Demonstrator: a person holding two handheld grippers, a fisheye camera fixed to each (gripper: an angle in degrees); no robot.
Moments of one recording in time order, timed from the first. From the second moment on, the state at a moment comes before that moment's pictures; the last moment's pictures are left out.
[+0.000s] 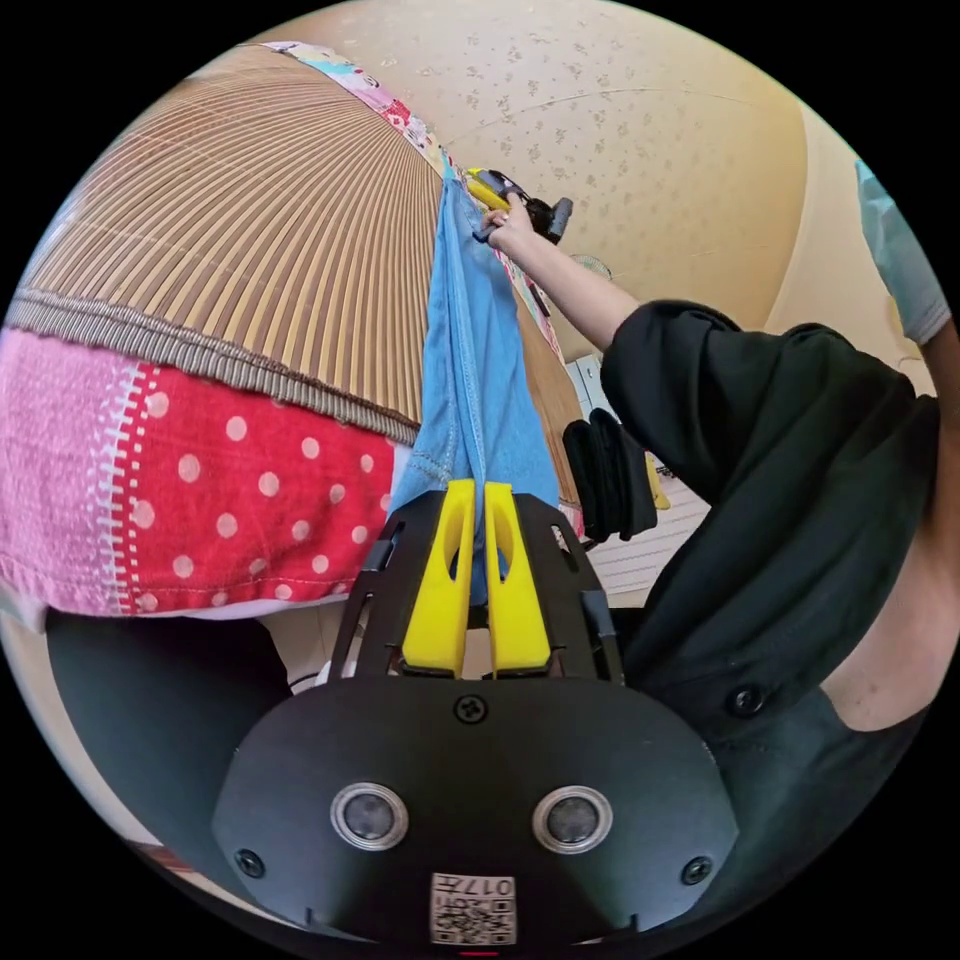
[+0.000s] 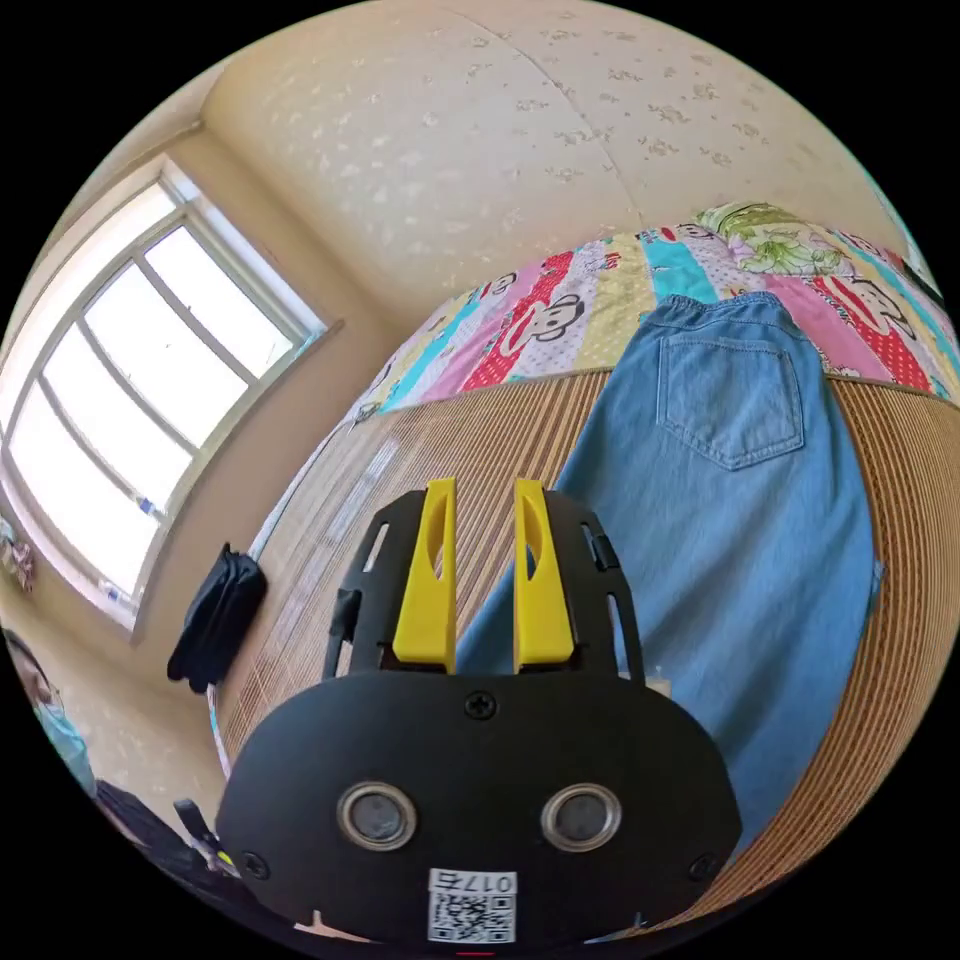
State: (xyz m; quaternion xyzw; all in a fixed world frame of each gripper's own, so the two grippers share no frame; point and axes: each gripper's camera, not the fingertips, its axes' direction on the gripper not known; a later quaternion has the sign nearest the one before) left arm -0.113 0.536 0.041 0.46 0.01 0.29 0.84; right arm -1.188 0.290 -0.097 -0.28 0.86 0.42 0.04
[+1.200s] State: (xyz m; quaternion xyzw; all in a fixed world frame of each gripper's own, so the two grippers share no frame) left arm -0.103 0.551 0.132 0.52 -0.11 0.30 0.79; right arm -1.270 0.261 0.485 -0.16 0.87 0.47 0.01
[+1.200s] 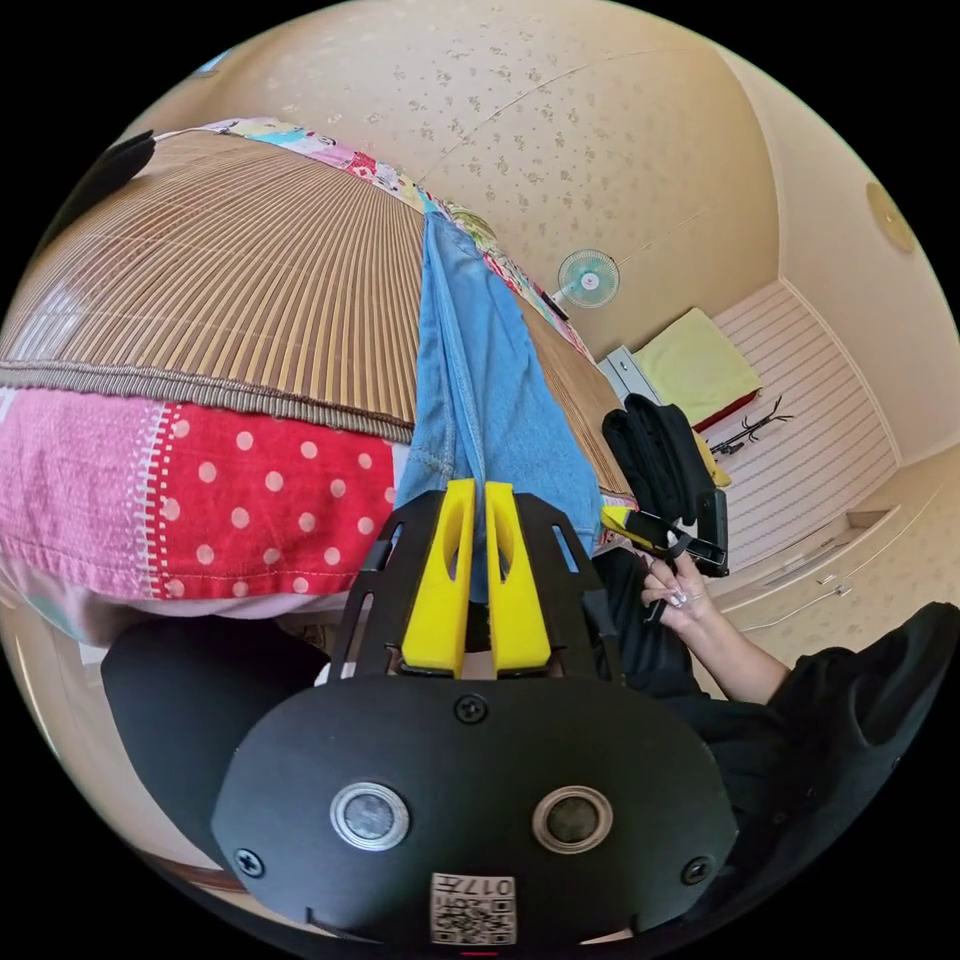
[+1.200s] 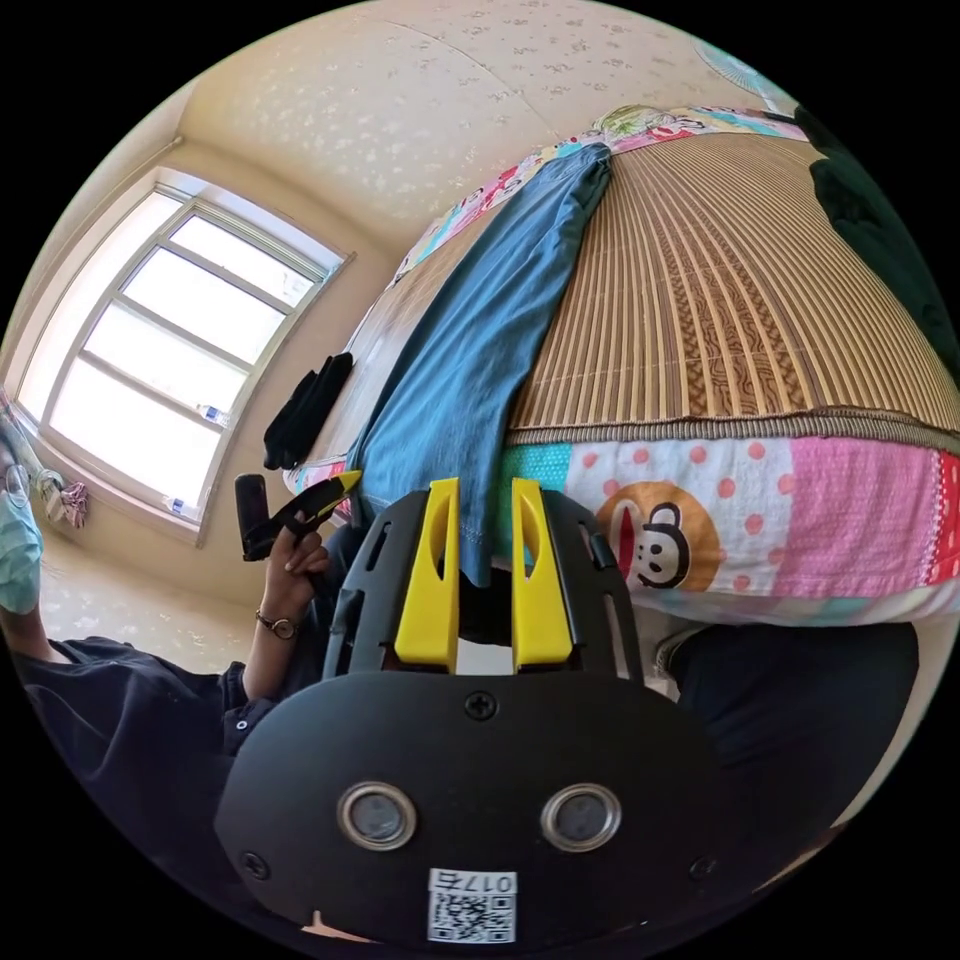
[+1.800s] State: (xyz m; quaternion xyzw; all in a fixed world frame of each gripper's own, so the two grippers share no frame) left arm -0.061 0.599 0.083 0.50 -0.15 0.29 0.81; right arm -1.215 0.221 0.521 -0.07 0.89 0.44 0.13
